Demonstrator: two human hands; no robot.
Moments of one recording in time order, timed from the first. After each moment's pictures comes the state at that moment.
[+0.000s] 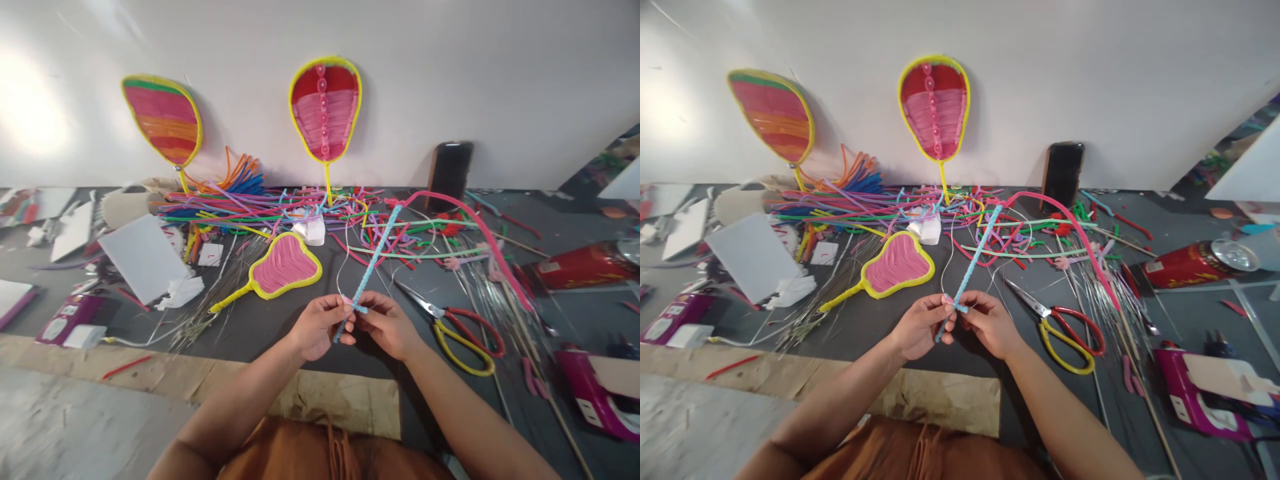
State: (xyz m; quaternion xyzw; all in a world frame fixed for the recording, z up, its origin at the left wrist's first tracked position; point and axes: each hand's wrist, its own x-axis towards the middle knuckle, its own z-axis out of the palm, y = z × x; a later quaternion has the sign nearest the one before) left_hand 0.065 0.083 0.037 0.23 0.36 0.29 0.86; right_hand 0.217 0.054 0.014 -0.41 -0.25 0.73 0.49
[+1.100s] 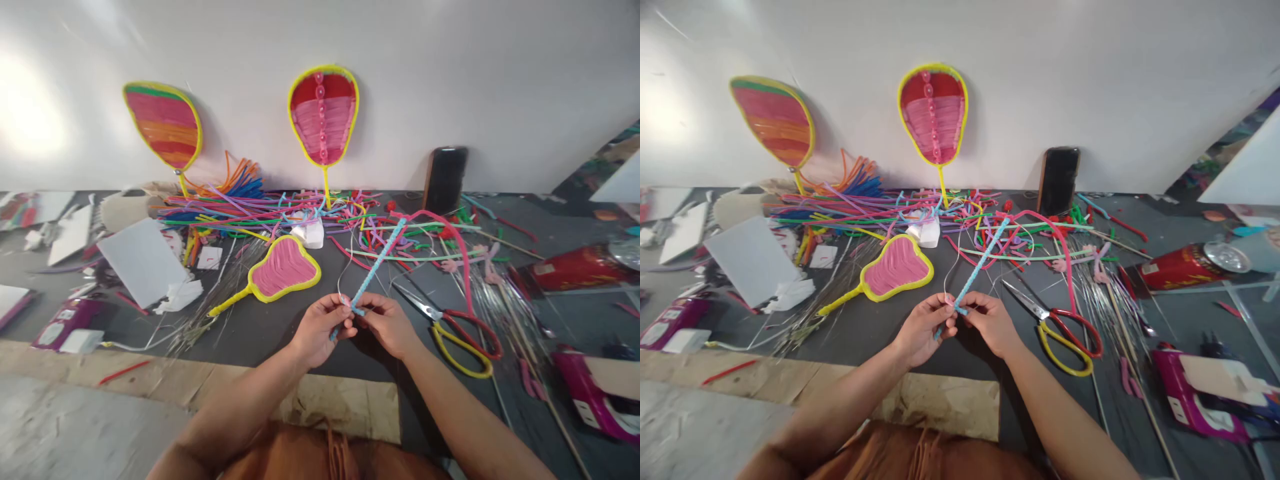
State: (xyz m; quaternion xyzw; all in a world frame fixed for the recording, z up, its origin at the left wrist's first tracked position) left_hand 0.074 0.078 0.033 0.19 0.39 0.35 0.83; right_hand 0.224 0.058 -0.001 -0.48 -0.35 0.65 0.47
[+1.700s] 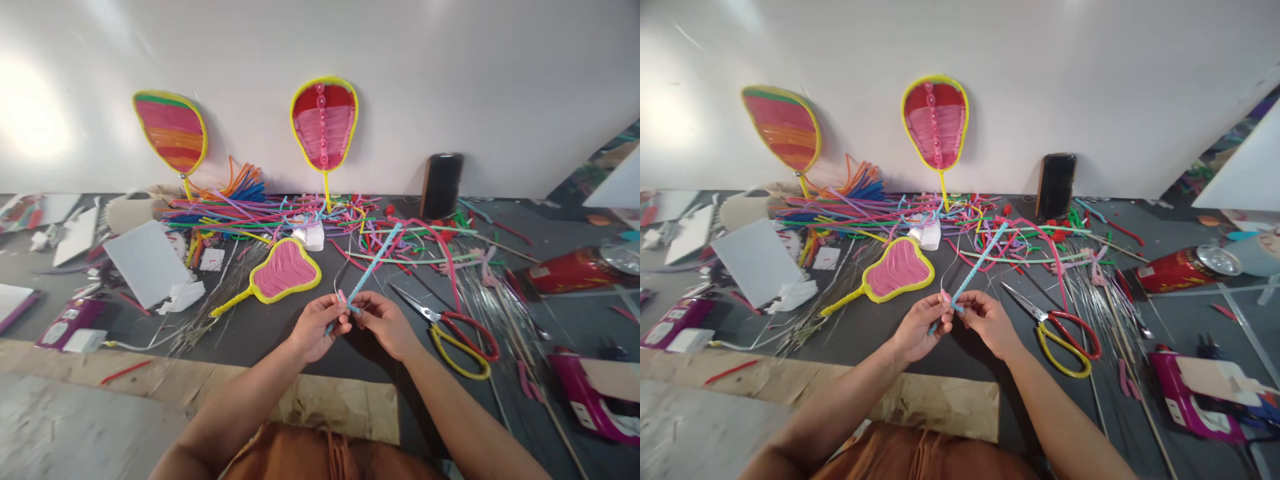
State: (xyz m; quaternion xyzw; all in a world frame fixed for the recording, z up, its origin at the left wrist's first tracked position) left_hand 0.068 0.084 0.030 0.19 0.36 0.35 0.85; right_hand 0.222 0.058 0.013 -0.46 -0.35 0.66 0.49
